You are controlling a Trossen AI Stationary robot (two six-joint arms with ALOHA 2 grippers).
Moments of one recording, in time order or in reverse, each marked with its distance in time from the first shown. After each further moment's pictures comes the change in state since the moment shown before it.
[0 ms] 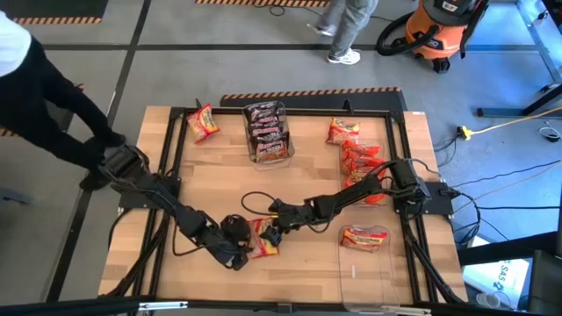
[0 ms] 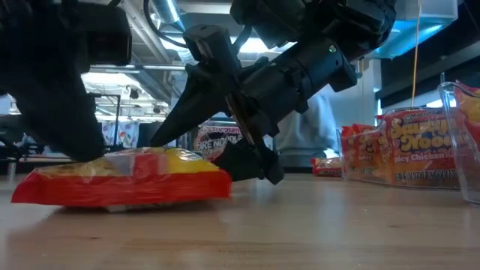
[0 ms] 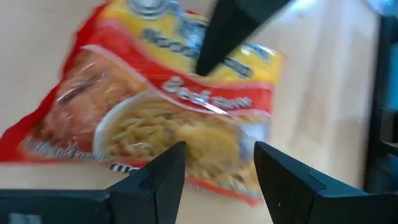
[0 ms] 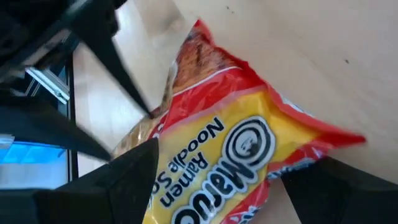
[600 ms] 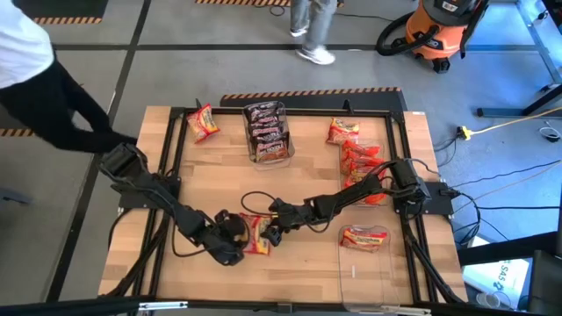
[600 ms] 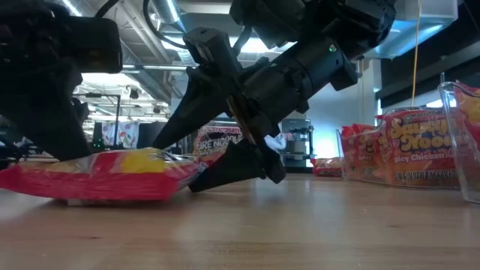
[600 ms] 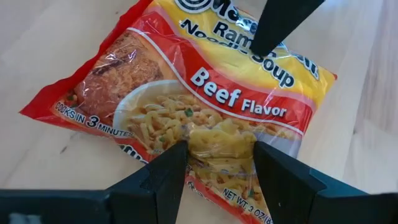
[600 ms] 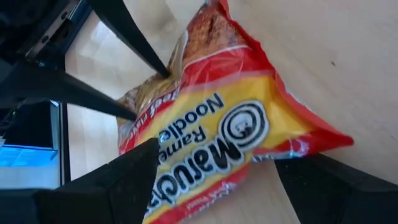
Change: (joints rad) left arm -0.008 -0.002 -0.008 -0.203 -0.045 0.003; right arm -0.001 -0.002 0.002 -0.033 0.017 -0.003
